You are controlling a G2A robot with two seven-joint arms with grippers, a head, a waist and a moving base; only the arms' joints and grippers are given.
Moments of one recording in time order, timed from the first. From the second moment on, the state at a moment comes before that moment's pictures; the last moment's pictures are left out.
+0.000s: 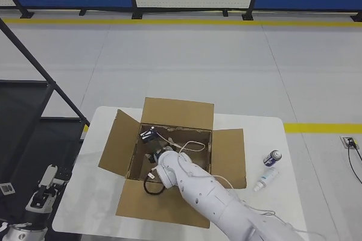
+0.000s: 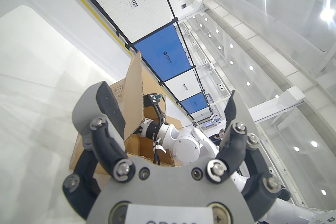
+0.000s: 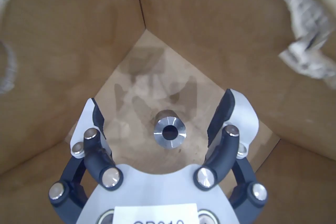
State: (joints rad) left arm 1.70 -1.30 -2.04 -1.99 -0.13 -0.39 -0.43; right arm -0.34 -1.82 0.47 -0.63 -0.93 0.30 0.50
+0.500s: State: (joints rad) left arm 1.70 -1.30 -2.04 -1.99 -0.13 -0.39 -0.43; right arm -0.87 -1.54 0.83 -1.72 -1.56 0.38 0.78
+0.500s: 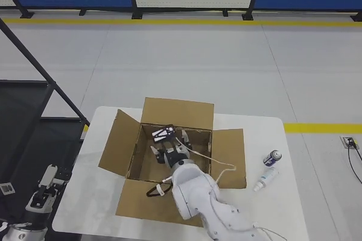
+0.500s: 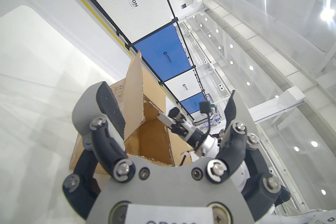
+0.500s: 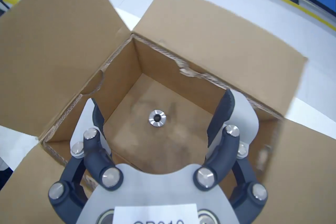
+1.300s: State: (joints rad) left arm 1.70 -1.30 -2.04 -1.99 -0.13 -0.39 -0.43; right arm -1.53 -1.44 1.60 -2.09 -1.46 0.35 0.81
